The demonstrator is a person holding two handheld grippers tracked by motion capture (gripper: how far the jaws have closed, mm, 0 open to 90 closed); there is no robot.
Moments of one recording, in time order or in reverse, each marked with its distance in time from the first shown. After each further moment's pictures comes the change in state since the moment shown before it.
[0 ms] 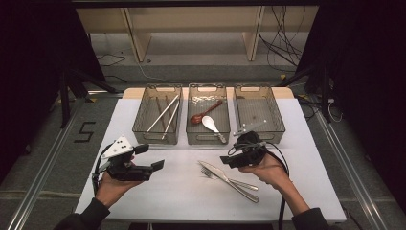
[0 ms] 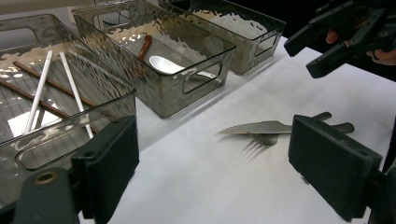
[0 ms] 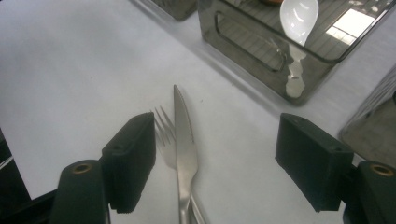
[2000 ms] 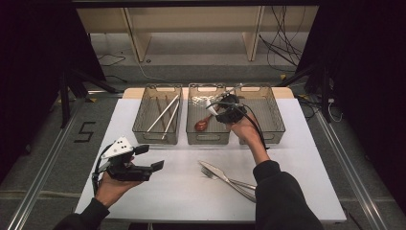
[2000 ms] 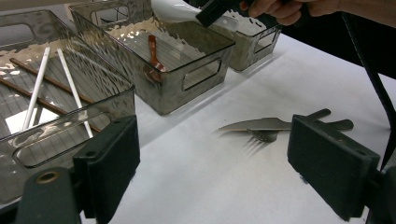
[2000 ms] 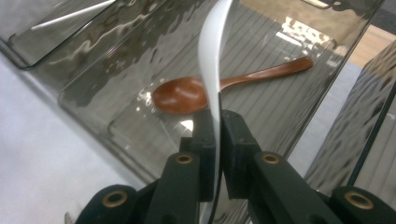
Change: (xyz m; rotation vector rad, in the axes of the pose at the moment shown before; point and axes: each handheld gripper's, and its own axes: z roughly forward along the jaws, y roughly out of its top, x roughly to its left) left arm 0.001 -0.002 0.001 0.014 -0.009 0.001; right arm -0.062 0.101 0.068 0.001 -0.182 0.059
